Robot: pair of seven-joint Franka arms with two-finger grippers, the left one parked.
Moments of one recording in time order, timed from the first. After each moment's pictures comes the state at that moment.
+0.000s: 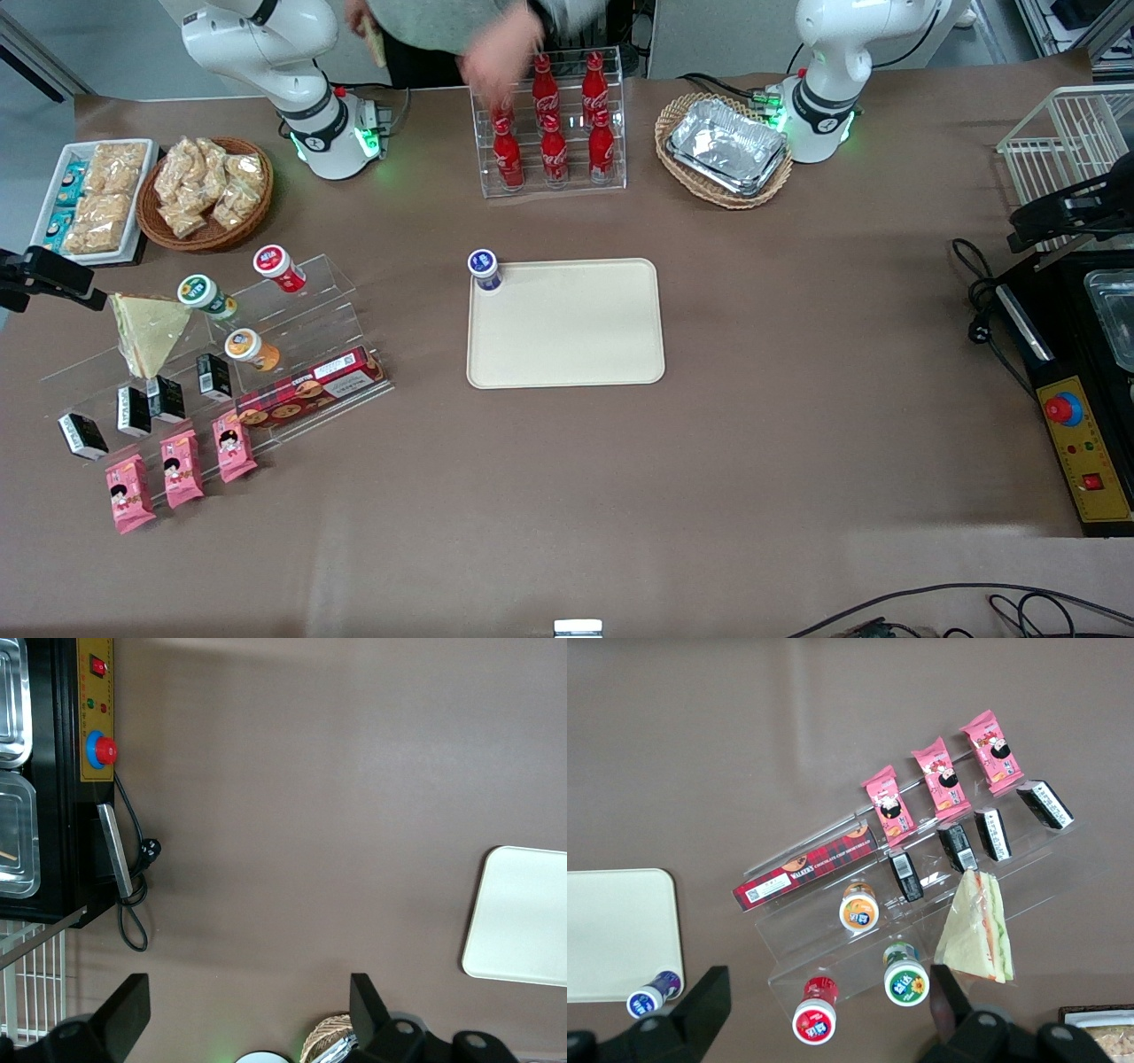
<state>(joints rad) 0.19 0.11 -0.32 -1.35 0.09 1.48 -0.07</state>
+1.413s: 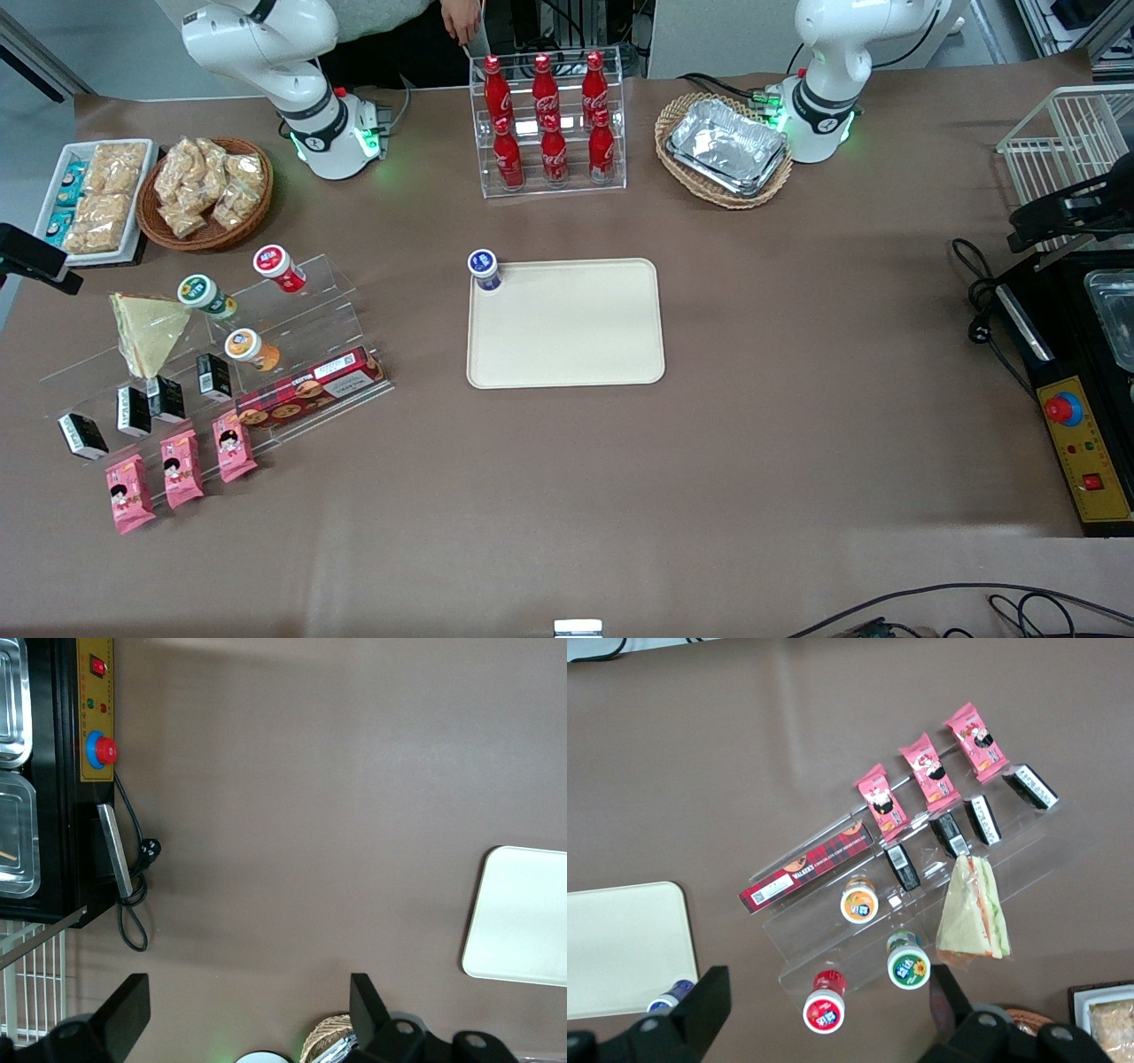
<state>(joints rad) 0.19 0.07 -0.34 -1.36 0.09 1.46 0.00</state>
